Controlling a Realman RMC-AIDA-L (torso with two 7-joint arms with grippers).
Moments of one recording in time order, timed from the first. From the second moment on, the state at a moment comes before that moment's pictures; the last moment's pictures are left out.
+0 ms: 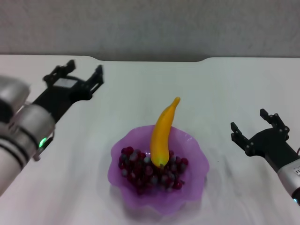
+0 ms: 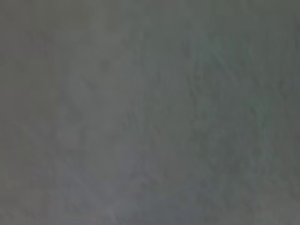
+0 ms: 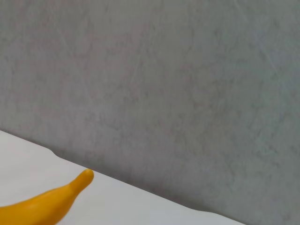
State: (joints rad) left arm -0.16 -2.04 -1.24 -1.13 -0.09 -0.37 2.84; right arm 0.36 2.02 0.58 0.45 -2.16 -0.94 -0.25
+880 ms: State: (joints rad) left arm -0.34 -2.05 -1.28 -0.32 -0.21 -0.92 2.82; right arm 0.39 2.02 0.57 0.42 -2.15 -0.94 -0.22
